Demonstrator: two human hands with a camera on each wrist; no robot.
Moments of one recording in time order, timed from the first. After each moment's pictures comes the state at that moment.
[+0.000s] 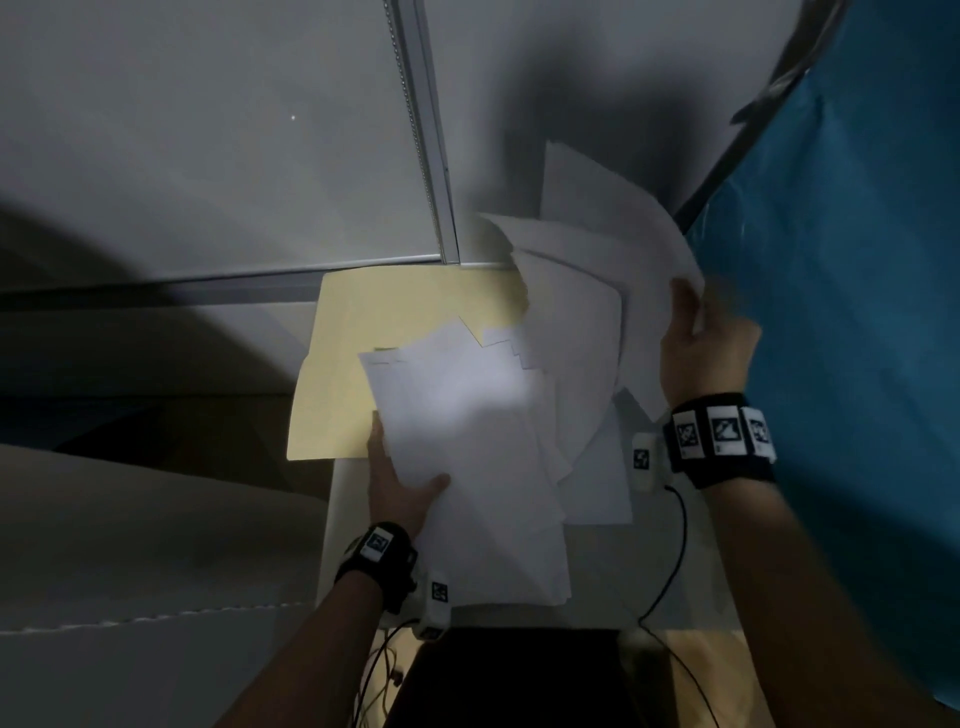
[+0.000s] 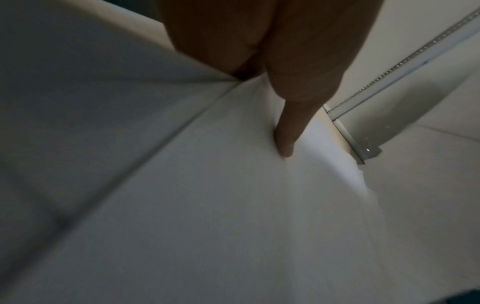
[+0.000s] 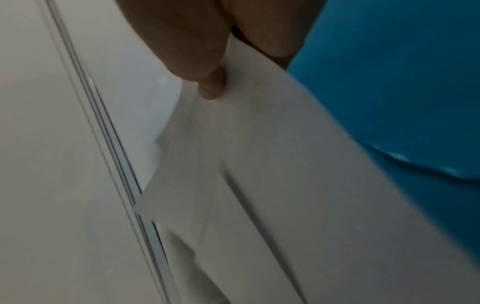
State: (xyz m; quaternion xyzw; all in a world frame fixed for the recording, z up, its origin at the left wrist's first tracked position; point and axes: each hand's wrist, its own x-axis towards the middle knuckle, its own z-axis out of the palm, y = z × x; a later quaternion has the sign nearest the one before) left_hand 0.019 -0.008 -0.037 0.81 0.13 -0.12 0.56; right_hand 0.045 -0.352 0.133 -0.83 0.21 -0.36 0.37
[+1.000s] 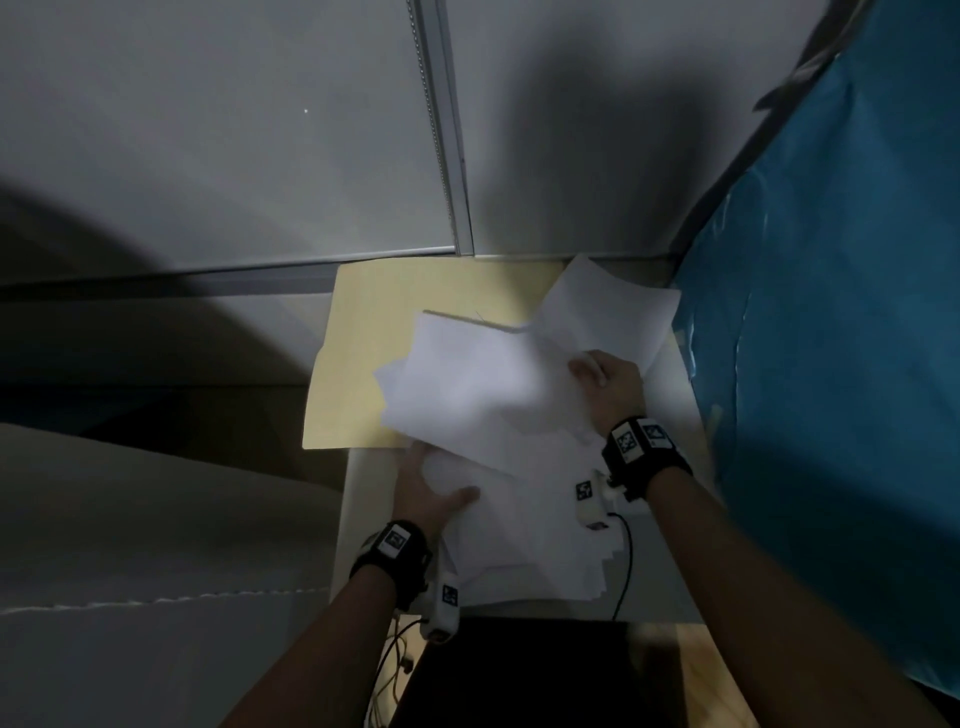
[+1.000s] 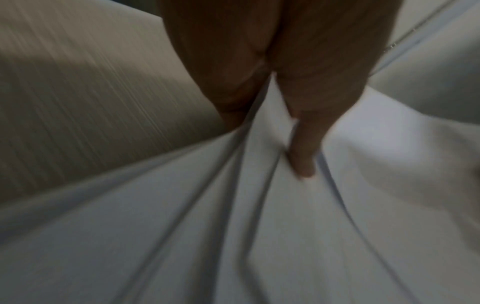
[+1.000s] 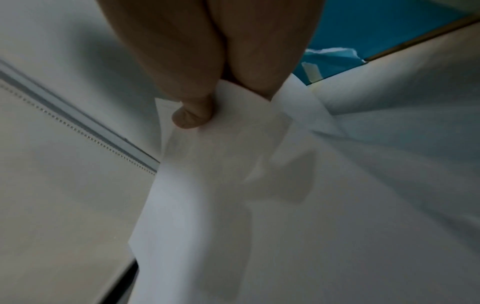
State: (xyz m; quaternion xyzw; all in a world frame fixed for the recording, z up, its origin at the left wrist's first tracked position) left_hand 0.006 -0.008 -0.047 0.79 0.14 -0.20 0.57; right_hand 0.053 -0.299 0.016 -0.79 0.23 -0.04 0.57
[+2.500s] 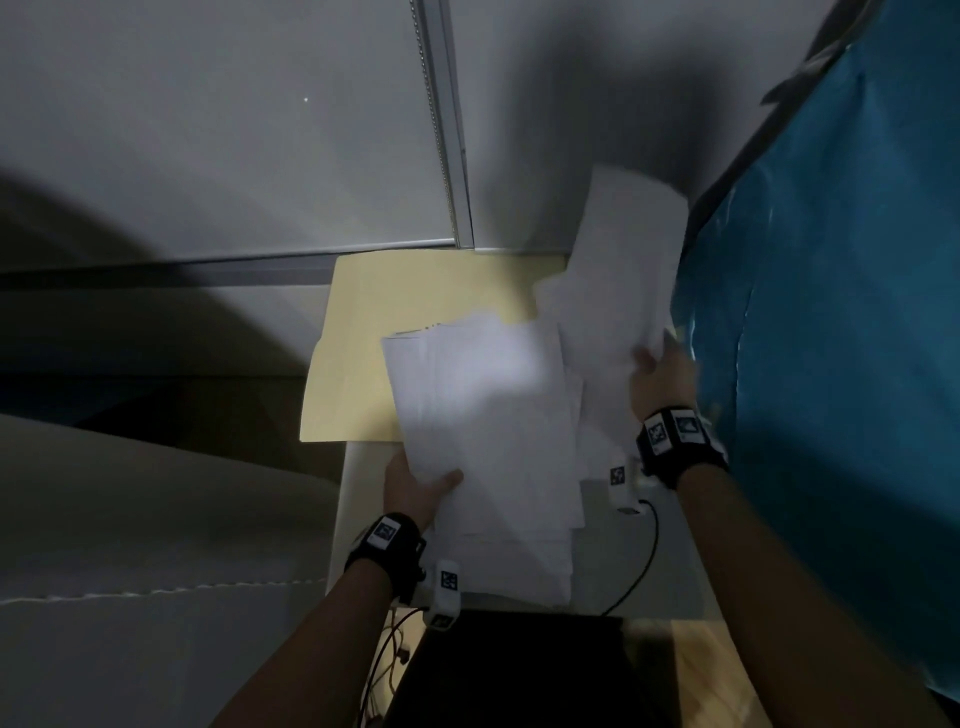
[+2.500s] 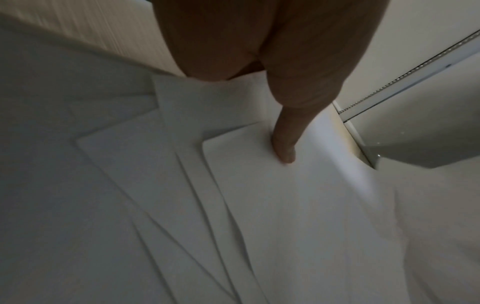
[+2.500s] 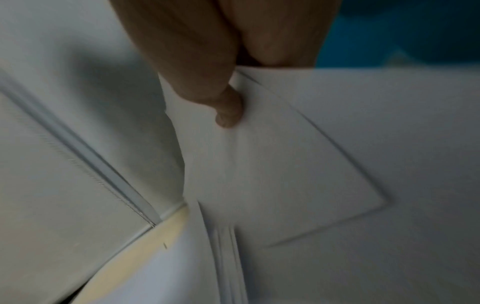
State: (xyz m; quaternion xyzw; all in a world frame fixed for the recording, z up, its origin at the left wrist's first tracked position) left_hand 0.011 -0.002 -0.062 0.78 0.21 -0.16 0.56; right_hand 0.050 -0.341 0.039 -0.81 0.39 -0.05 0.43
